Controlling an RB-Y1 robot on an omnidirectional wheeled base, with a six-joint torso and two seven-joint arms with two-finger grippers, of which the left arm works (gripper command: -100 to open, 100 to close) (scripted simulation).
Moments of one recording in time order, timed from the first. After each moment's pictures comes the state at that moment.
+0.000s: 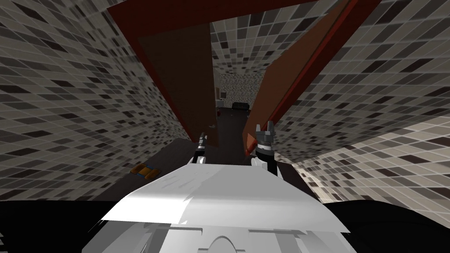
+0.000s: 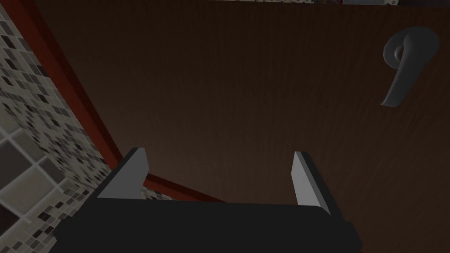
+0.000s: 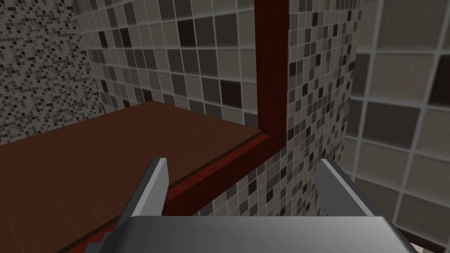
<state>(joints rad) 0.16 0.09 -0.08 -1.39 0.15 -0.71 -0.03</state>
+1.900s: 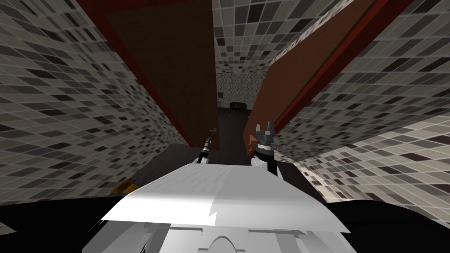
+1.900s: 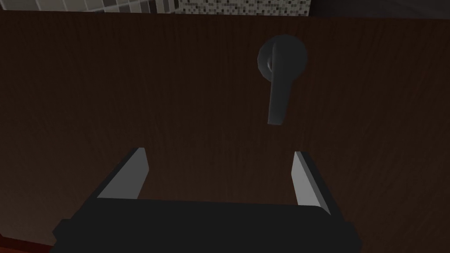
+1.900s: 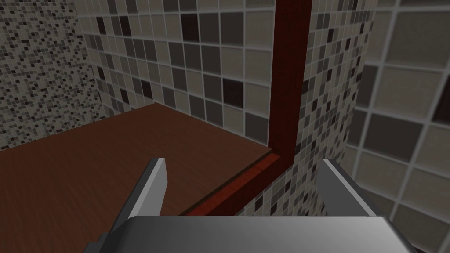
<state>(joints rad) -0.05 0.10 -0.15 -0.88 0.17 -0.76 -0.01</state>
